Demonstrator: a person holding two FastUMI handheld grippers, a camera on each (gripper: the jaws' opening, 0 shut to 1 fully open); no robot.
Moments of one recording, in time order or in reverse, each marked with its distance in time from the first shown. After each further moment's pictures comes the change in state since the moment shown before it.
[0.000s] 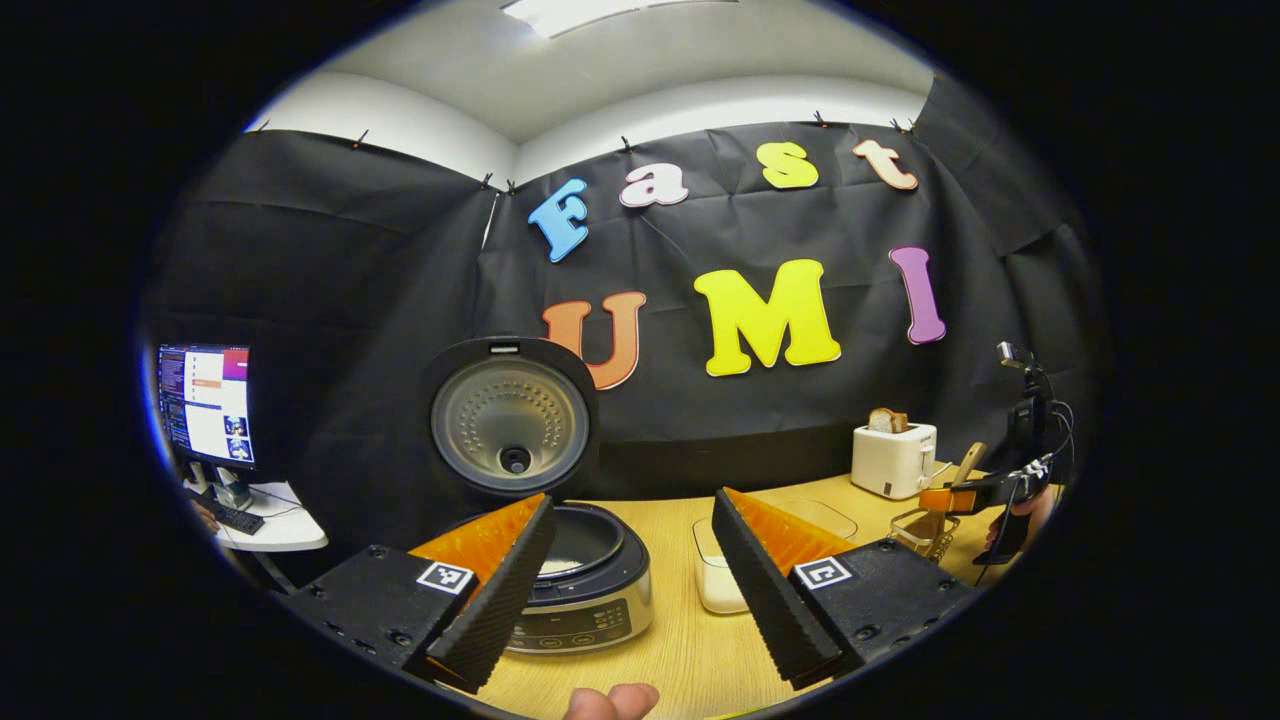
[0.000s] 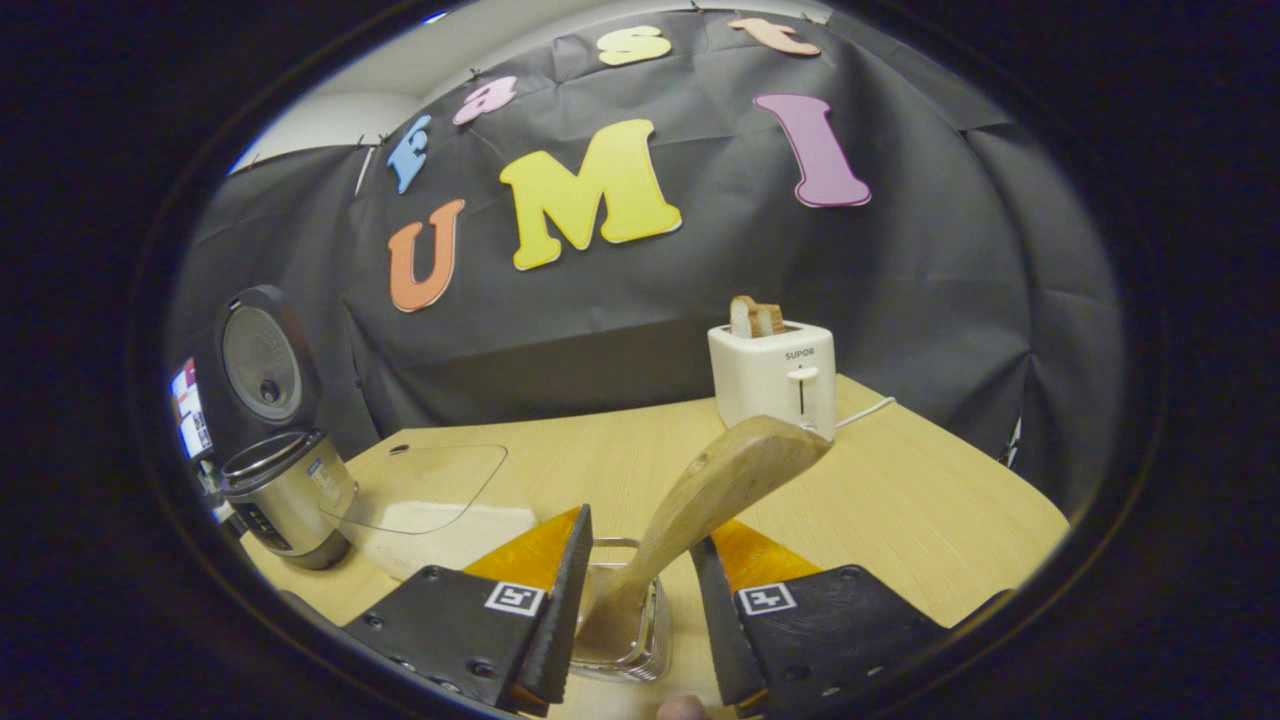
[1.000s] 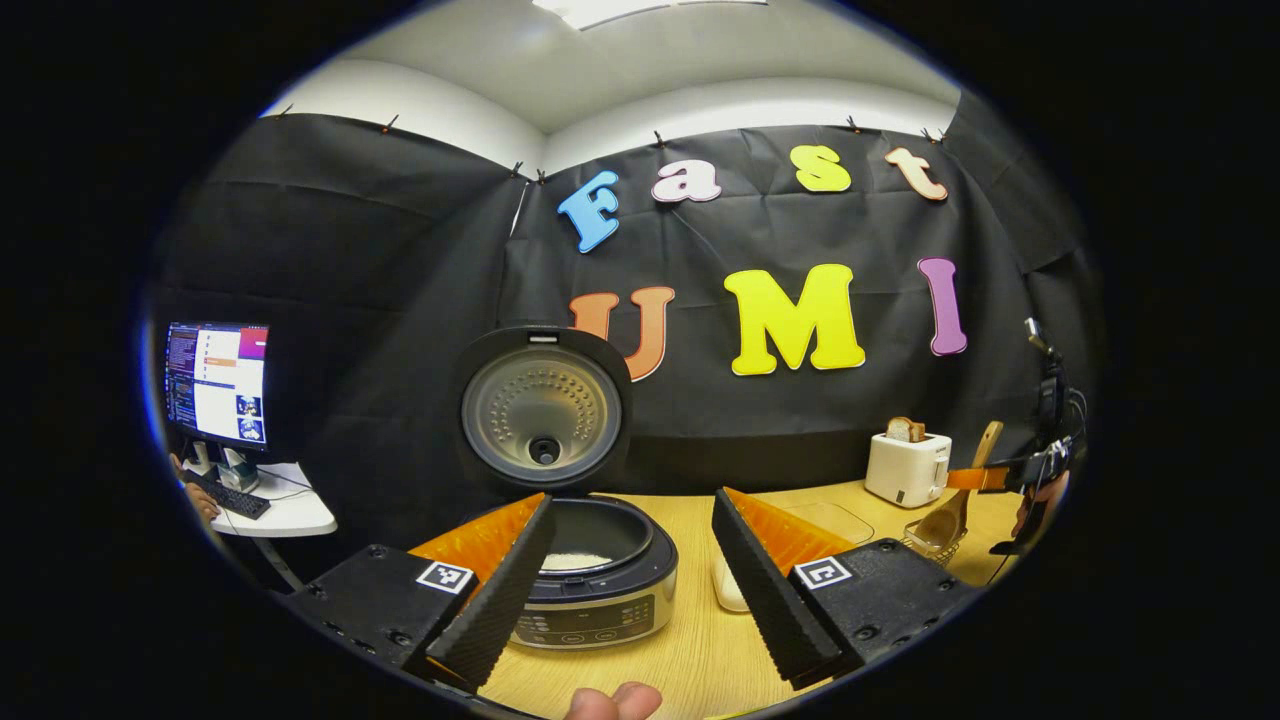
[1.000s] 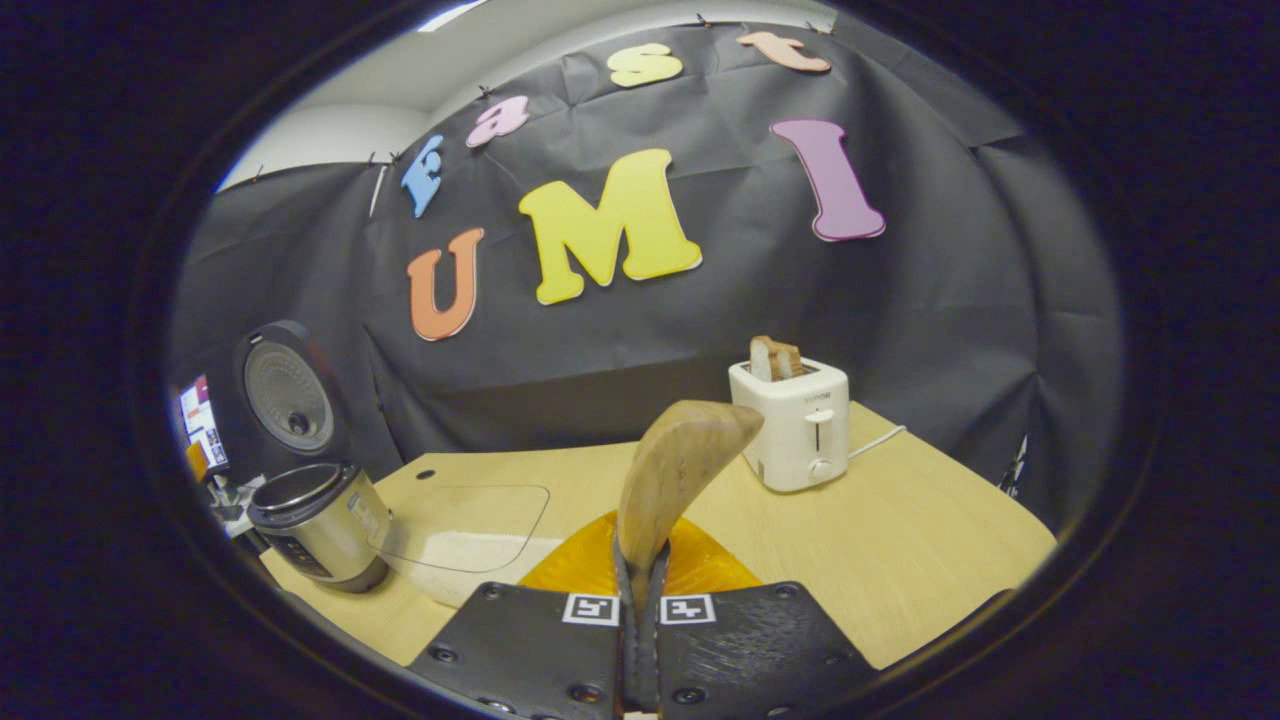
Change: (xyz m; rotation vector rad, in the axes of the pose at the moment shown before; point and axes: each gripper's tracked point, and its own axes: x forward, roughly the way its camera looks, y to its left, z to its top) left arm -0.005 0.030 0.000 -0.047 0.017 0.050; right arm -0.029 0.028 0.052 -0.011 -0.060 0.044
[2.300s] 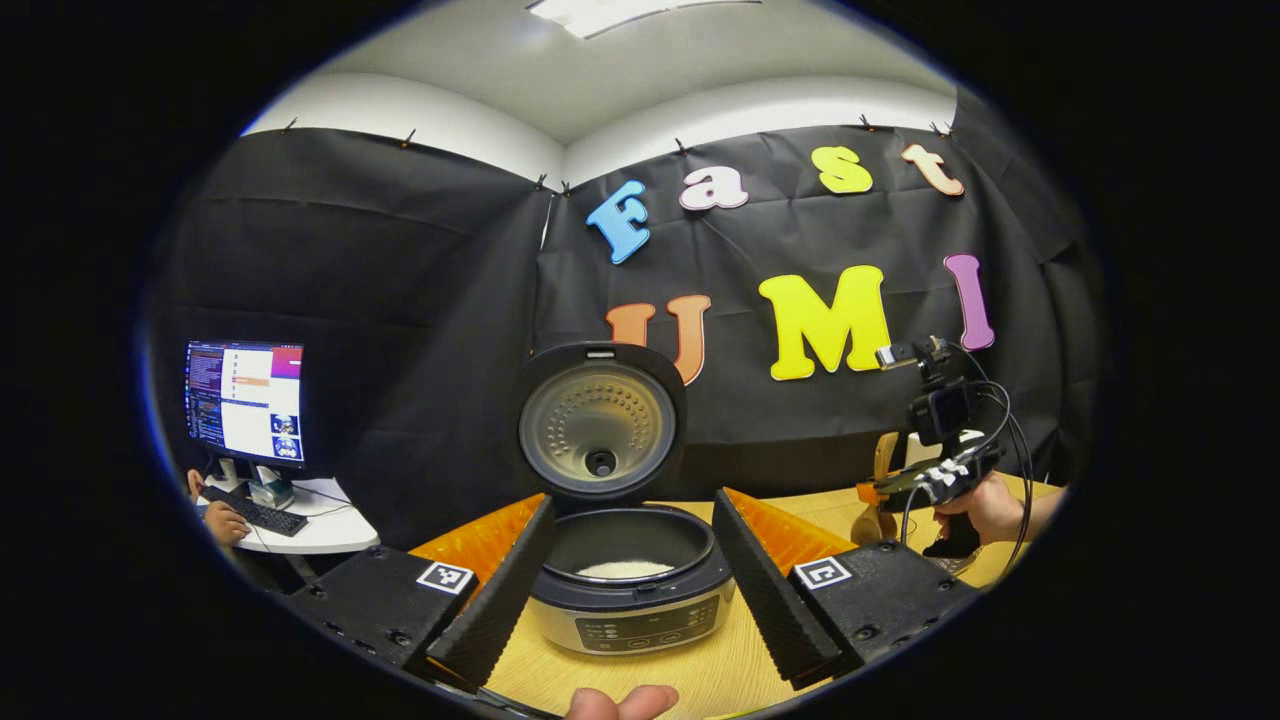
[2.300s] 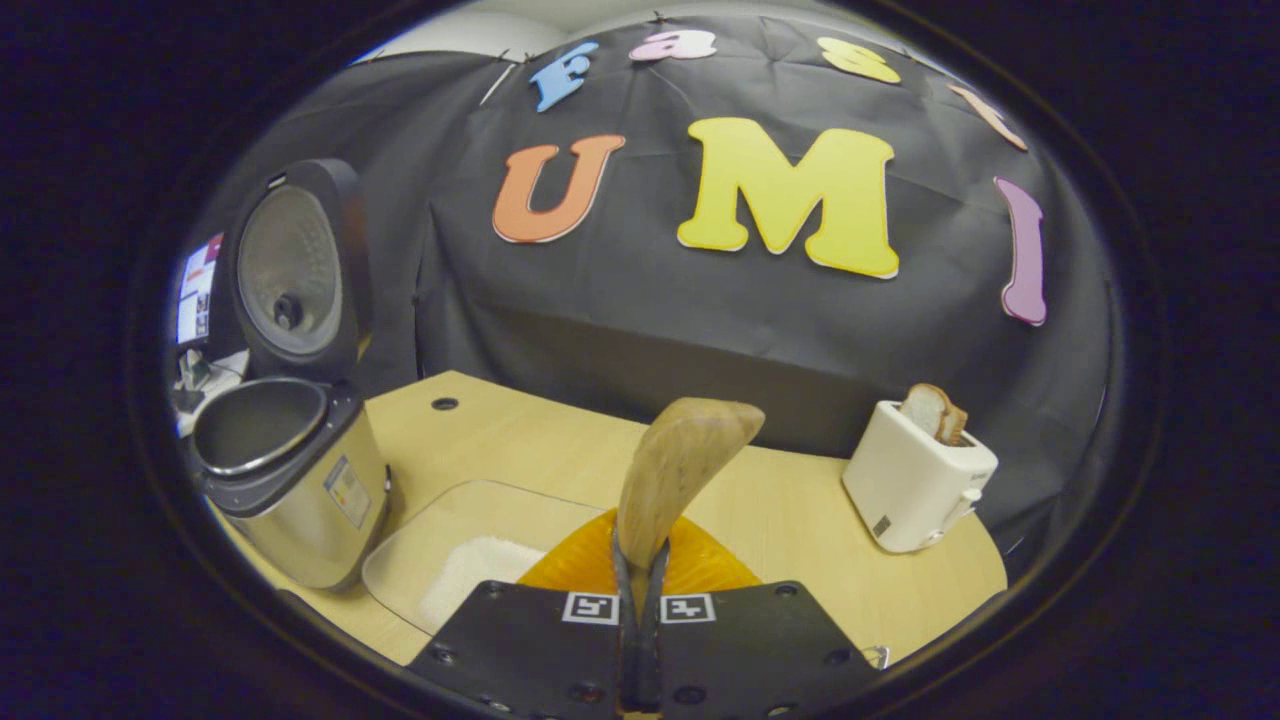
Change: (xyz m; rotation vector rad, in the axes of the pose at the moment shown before) left arm -0.009 0.046 0.007 0.026 -0.015 0.076; right arm 0.125 0.156 -0.034 -0.399 0.145 0.024
